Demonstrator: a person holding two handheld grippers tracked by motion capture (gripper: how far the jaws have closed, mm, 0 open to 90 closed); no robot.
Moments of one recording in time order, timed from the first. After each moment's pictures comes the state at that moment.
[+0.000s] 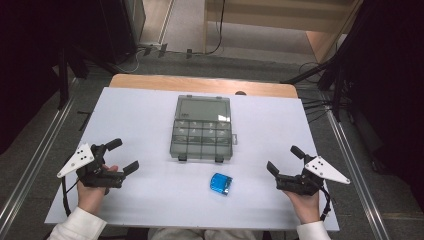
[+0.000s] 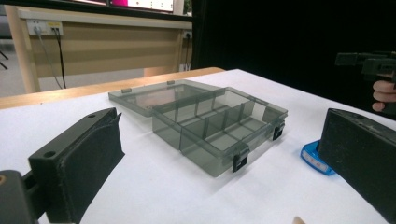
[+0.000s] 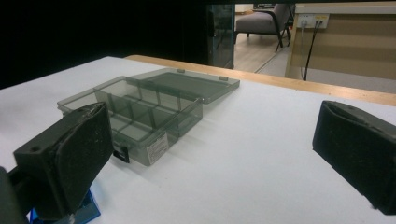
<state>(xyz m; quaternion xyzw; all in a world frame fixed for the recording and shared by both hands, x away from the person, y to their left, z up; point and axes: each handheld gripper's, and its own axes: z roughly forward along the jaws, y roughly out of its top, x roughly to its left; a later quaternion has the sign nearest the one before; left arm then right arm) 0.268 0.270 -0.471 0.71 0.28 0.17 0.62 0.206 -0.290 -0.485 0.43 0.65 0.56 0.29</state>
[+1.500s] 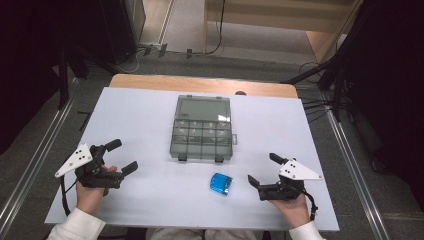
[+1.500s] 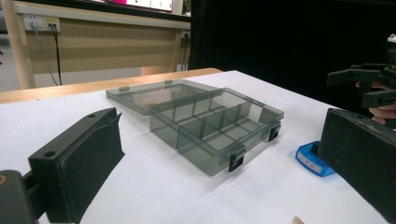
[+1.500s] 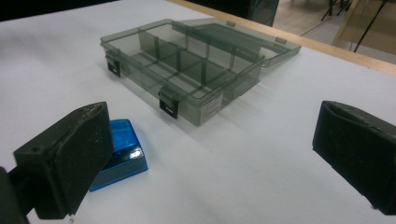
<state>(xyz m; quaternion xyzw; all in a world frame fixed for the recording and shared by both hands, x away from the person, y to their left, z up) 0.268 0.272 -0.470 0.70 0.29 0.16 0.63 0.207 -0.247 -0.490 0.37 0.74 0.50 0.24</state>
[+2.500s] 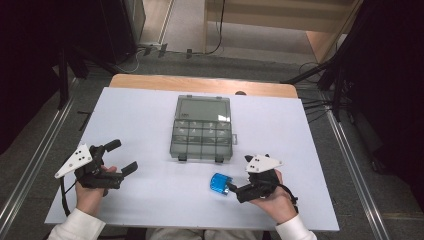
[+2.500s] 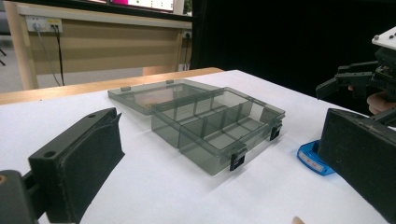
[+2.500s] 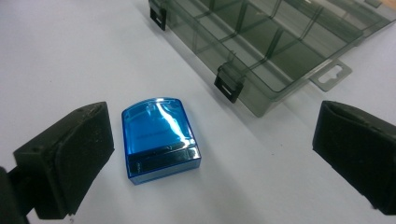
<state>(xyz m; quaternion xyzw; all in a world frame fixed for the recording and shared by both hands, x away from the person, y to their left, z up) 0.266 0.273 -0.470 0.70 0.29 0.16 0.63 0.228 -0.186 -0.478 0.32 0.84 0.39 0.18</state>
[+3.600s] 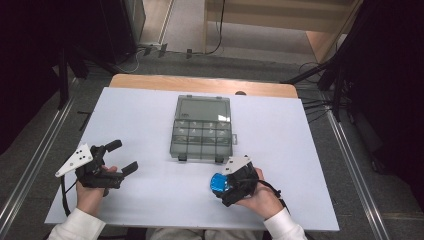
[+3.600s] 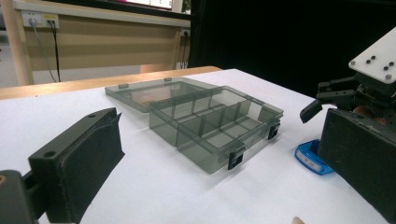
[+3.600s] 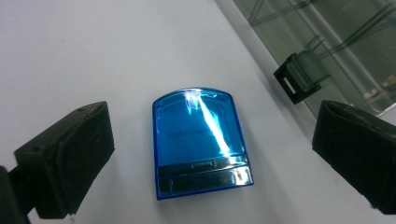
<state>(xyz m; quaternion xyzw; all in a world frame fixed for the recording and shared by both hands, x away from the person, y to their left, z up) 0.268 0.272 -0.472 0.70 0.29 0.16 0.63 0.243 -0.142 -0.493 0.26 0.91 0.31 0.13</state>
